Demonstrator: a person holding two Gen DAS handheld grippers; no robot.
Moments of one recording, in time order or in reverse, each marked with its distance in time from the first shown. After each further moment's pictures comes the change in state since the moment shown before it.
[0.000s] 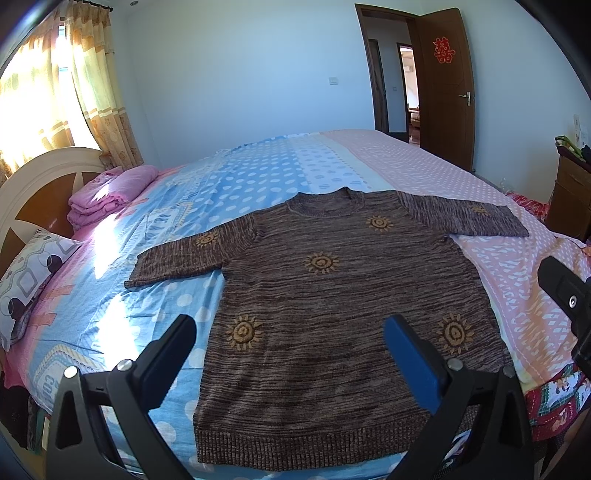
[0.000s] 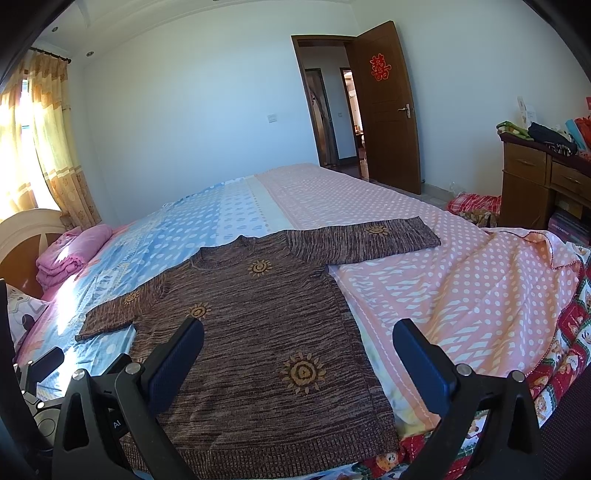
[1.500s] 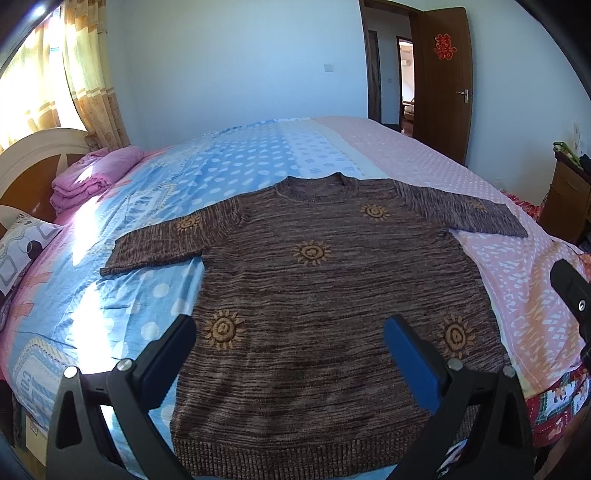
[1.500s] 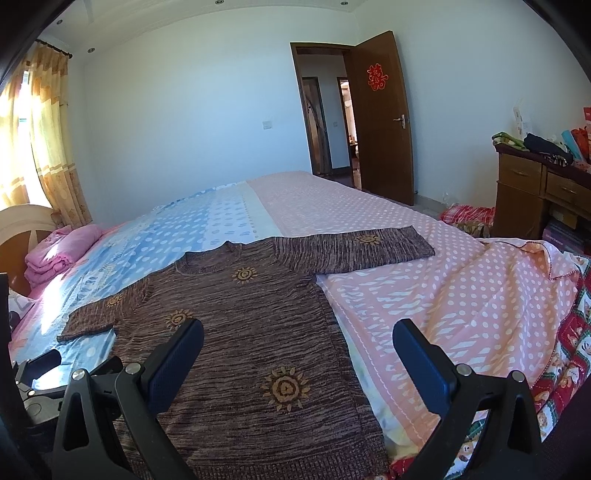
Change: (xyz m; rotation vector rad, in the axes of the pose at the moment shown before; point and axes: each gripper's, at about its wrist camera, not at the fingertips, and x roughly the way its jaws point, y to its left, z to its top) left arm 0.040 0.002 0.003 -0.040 0.068 -0.069; right arm 0.026 -0.007 -0.001 -0.030 -0.032 -0.045
